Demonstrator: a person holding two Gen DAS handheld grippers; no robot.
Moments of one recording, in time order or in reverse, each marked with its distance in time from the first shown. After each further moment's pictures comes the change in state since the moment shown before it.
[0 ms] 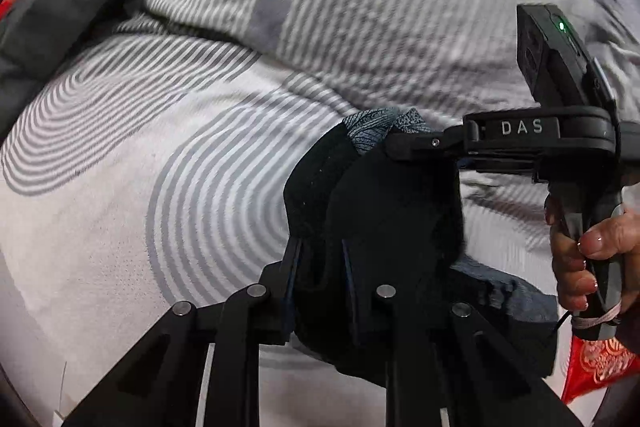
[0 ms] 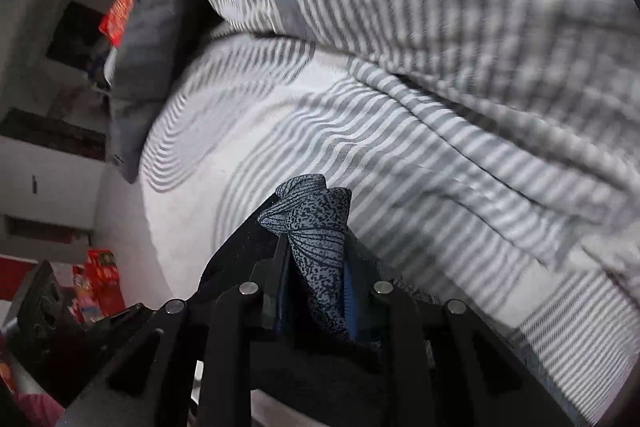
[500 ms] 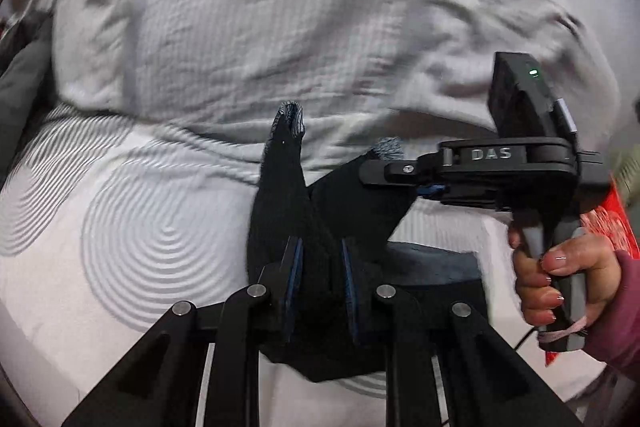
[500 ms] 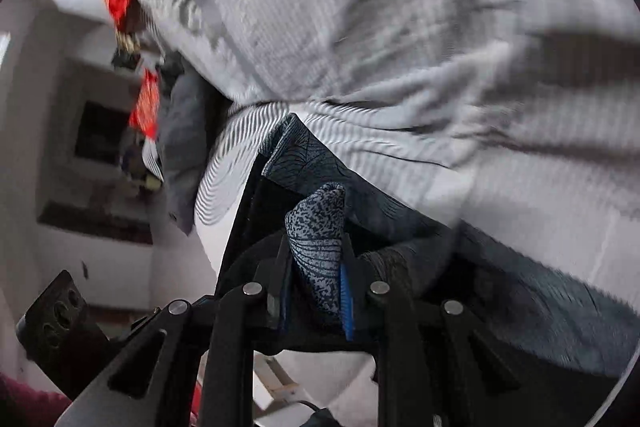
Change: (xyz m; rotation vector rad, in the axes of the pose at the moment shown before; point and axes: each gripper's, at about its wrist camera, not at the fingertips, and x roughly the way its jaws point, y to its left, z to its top) left arm -0.075 -0.179 -0.039 0.277 -0.036 -0.138; right arm -0.162 -0.098 -0.132 0.262 -0.246 0.159
